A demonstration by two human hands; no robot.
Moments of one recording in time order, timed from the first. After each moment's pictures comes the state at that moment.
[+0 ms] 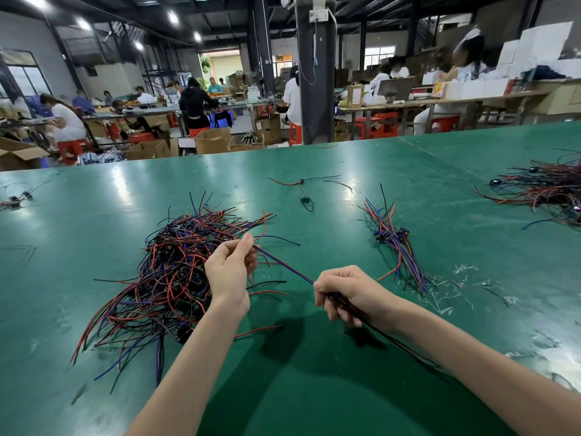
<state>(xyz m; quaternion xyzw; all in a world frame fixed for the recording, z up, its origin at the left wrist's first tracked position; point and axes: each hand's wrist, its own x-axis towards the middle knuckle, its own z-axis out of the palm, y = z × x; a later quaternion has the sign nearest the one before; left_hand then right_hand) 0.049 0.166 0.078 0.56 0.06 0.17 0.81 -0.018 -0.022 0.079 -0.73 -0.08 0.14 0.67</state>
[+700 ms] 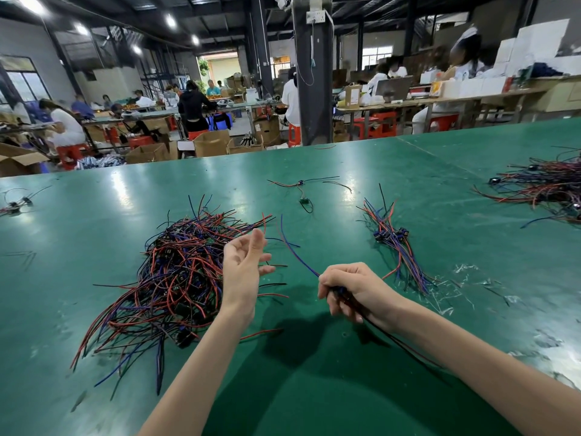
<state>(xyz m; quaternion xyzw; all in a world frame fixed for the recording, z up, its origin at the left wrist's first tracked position) 0.037 0.154 0.082 0.61 -0.03 0.11 0.79 -0.016 -0.026 0.079 -0.71 -0.06 0.09 0.70</state>
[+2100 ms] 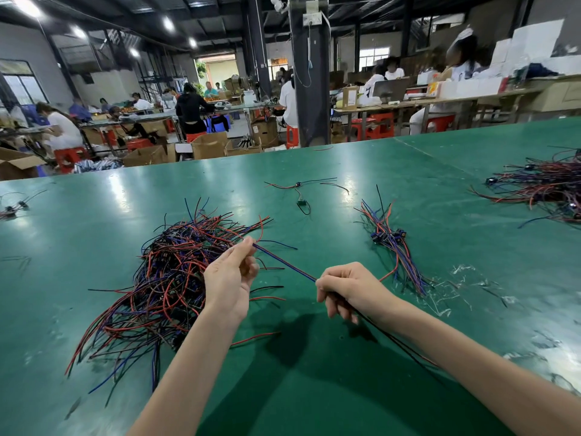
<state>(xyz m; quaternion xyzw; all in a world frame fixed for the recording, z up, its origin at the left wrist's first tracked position) 0.036 0.163 0.097 0.47 0.09 0.05 0.88 -0.010 -0.026 0.077 -0.77 -0.05 0.06 0.63</state>
